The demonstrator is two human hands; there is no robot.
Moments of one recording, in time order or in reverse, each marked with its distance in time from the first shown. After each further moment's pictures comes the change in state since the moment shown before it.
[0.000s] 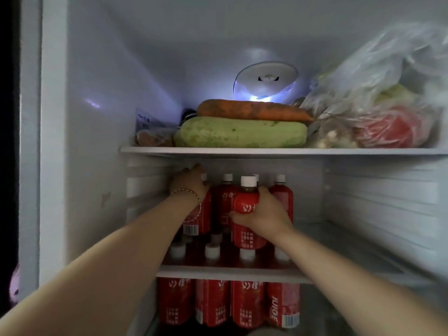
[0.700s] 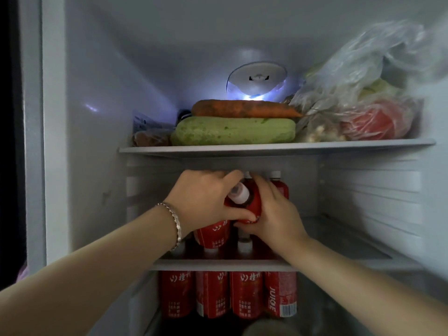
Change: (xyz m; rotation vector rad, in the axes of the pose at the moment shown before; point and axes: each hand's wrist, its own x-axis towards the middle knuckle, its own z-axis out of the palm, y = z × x) left_hand -0.102 0.031 -0.060 0.158 0.367 0.828; right_hand -0.044 -0.006 -0.026 -0.256 0.204 -0.482
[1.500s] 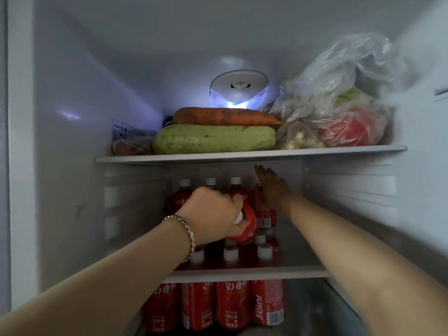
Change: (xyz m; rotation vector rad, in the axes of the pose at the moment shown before) left_hand 0.017 0.025 0.026 0.388 -0.090 0.181; right_hand 0.082 0.117 0.026 -0.283 -0.426 0.289
